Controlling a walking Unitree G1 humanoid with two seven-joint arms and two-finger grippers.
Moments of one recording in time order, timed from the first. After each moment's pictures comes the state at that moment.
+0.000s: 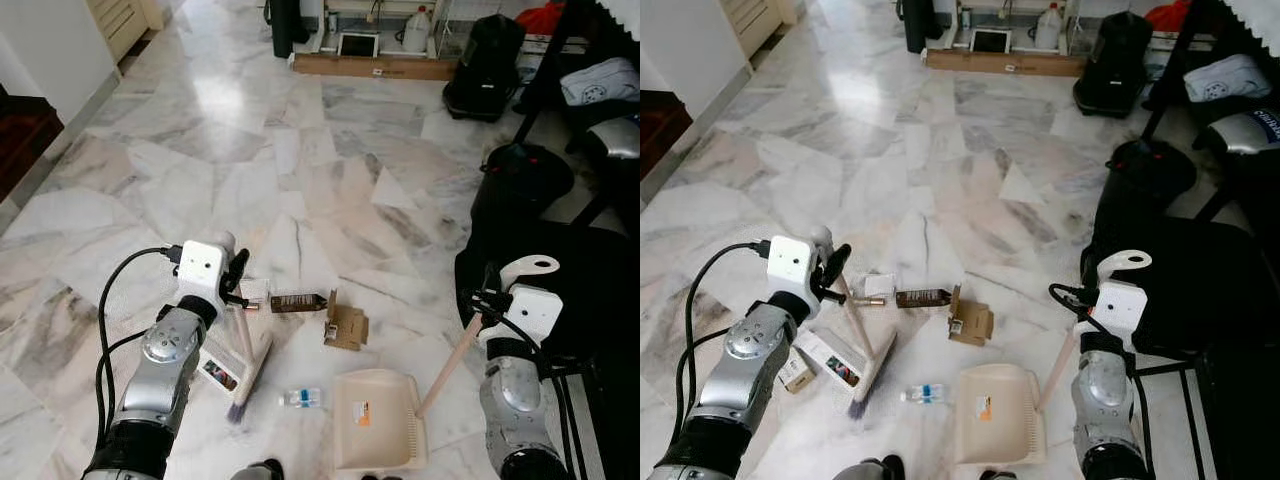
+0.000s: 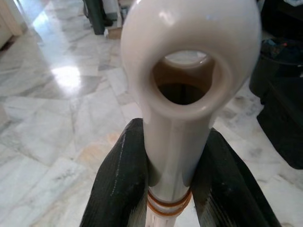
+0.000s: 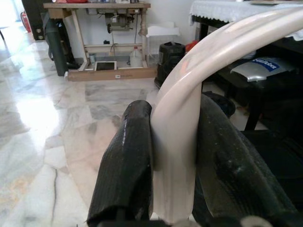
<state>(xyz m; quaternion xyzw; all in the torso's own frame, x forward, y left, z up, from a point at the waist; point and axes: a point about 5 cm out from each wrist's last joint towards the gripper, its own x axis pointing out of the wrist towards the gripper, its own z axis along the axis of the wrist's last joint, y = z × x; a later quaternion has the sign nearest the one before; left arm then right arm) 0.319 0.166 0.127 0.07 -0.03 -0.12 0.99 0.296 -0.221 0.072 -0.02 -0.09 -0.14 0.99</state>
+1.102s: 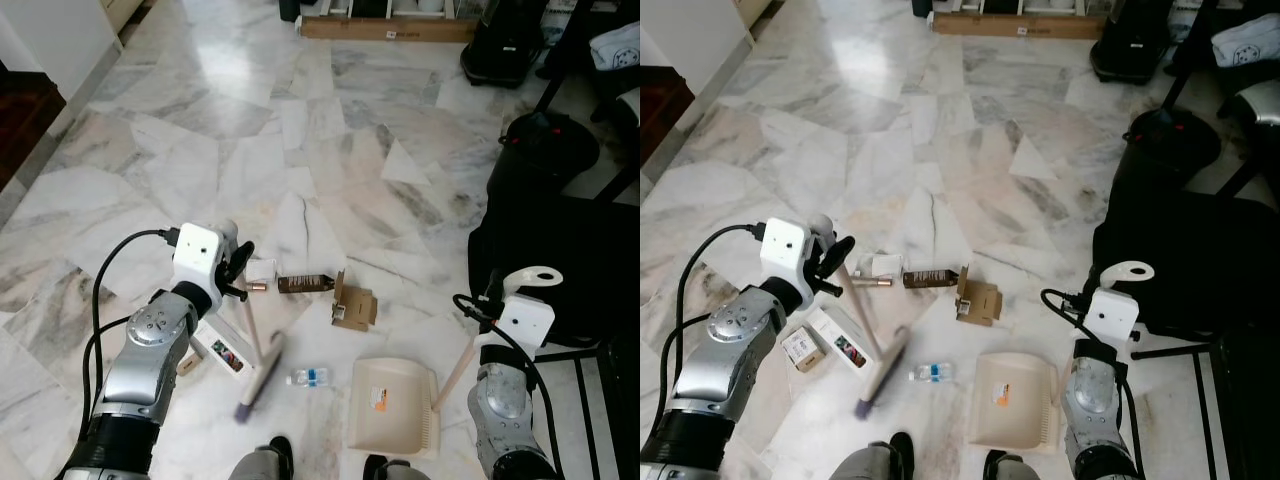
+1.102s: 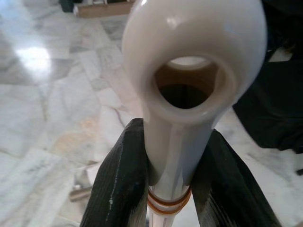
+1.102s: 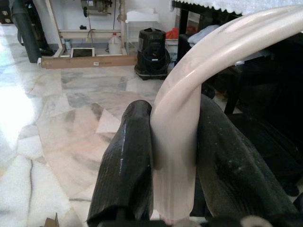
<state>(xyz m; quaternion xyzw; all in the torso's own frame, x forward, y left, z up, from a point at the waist) 0.320 0.162 0.156 0.05 -0.01 -0.19 0.98 0.293 -0.209 0.064 -0.04 -0.10 -0.18 0.98</state>
